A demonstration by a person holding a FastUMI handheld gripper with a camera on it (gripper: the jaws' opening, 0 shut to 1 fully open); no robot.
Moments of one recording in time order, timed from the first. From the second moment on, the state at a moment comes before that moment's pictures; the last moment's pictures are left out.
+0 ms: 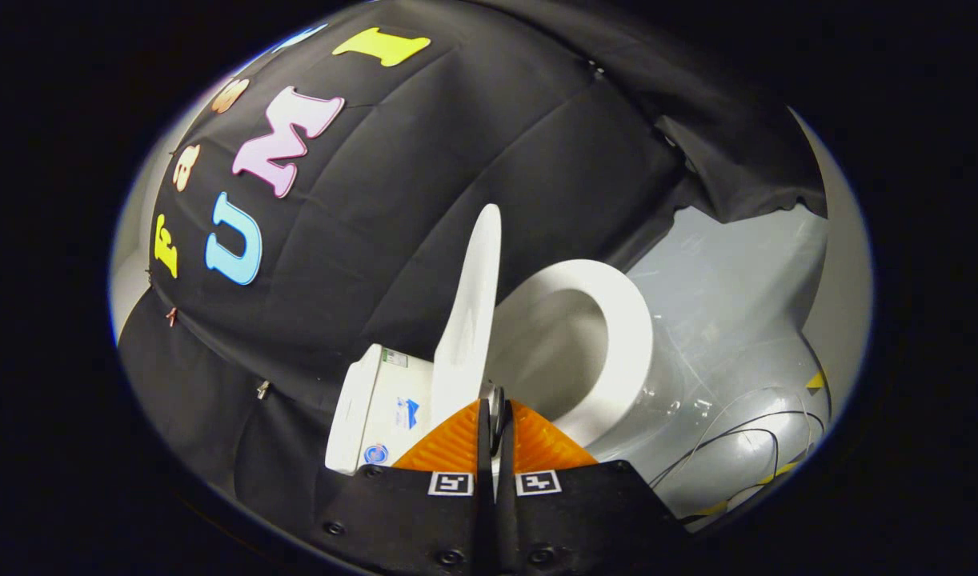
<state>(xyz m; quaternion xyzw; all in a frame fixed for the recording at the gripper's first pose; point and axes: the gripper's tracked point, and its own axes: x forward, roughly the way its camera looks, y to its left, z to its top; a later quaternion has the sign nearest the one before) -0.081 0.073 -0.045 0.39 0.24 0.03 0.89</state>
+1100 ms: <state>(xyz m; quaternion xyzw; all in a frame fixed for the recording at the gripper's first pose) -0.071 0.221 0.076 0.17 0.24 -0.01 0.96</state>
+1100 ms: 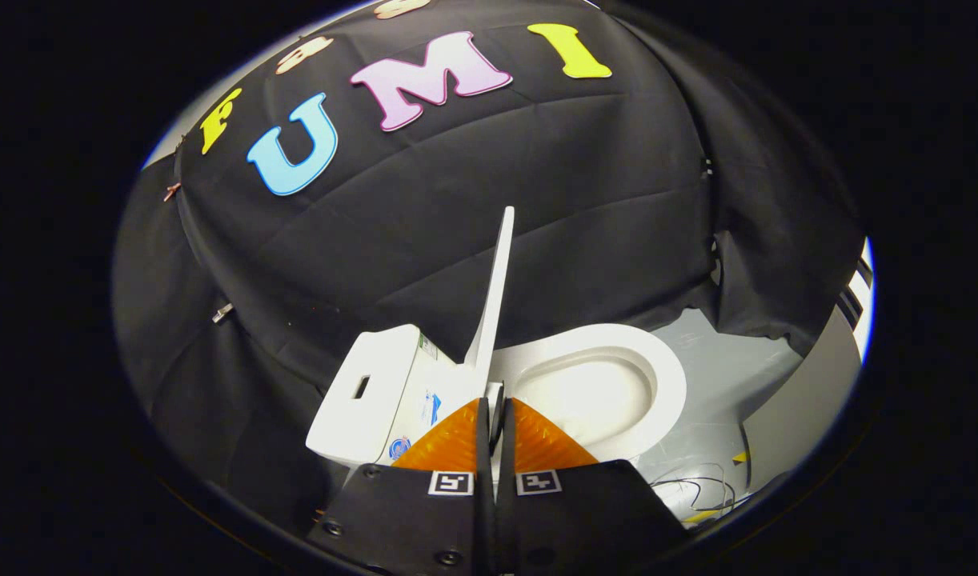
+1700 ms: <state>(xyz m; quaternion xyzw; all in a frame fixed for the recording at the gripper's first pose) -0.063 0.337 0.108 0.08 0.24 -0.02 0.97</state>
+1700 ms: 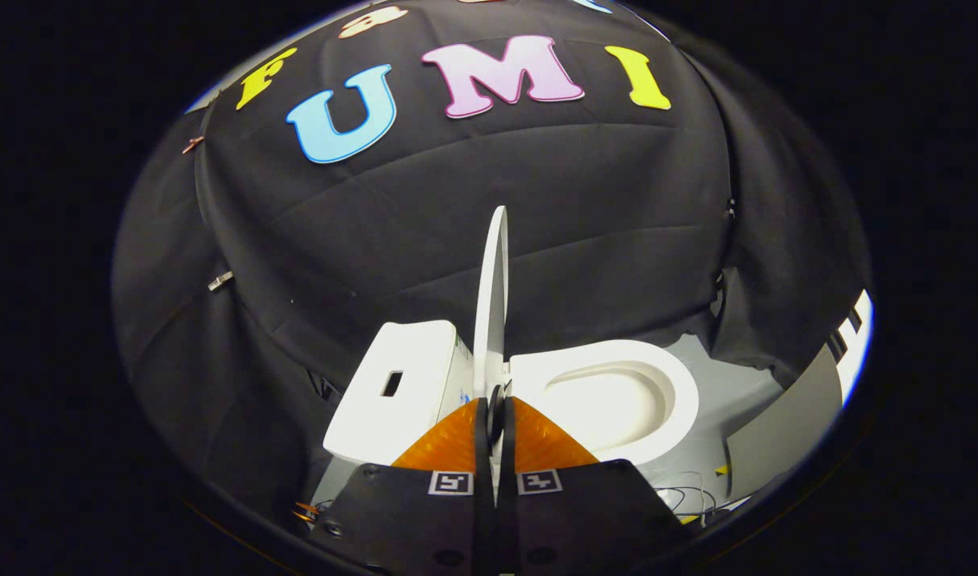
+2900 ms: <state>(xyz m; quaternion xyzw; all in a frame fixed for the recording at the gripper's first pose) -0.045 0.489 0.092 -0.07 0.22 -0.04 0.97</state>
